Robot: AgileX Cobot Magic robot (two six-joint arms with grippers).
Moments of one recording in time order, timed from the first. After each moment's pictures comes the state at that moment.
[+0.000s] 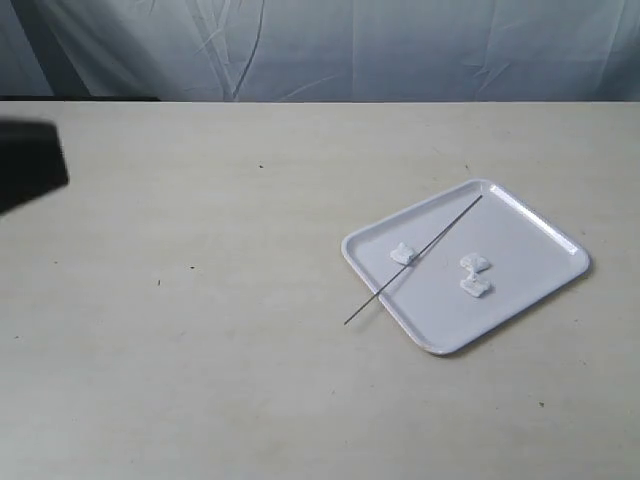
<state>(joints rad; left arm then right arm) 0.09 0.60 -0.65 1.75 -1.21 -1.77 0.24 0.44 -0.68 0.66 0.61 -0.57</state>
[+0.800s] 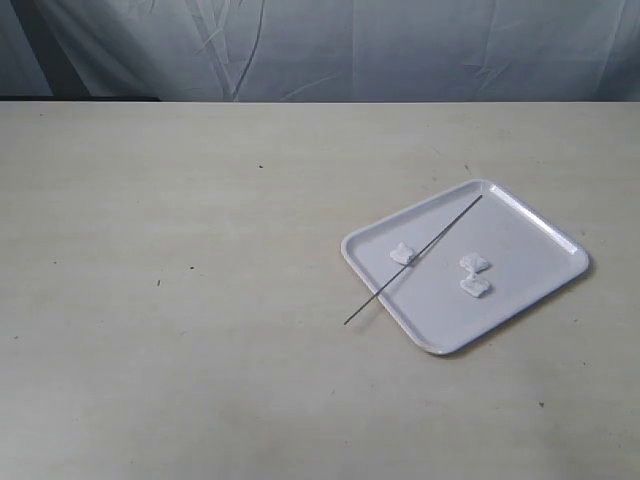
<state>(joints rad) 0.10 0.25 -0.30 1.75 -0.15 -1.80 0.12 0.01 -0.37 0.05 0.58 -0.11</state>
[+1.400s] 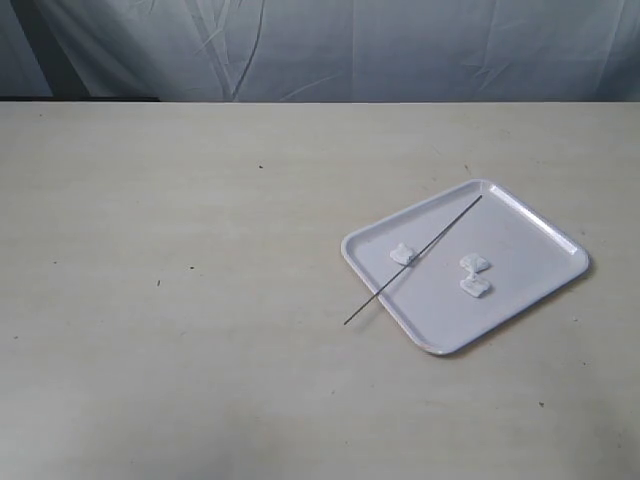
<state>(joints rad) 0.10 0.06 0.00 1.38 -0.09 -1.43 0.00 0.01 0.00 -0.02 0.33 -0.13</state>
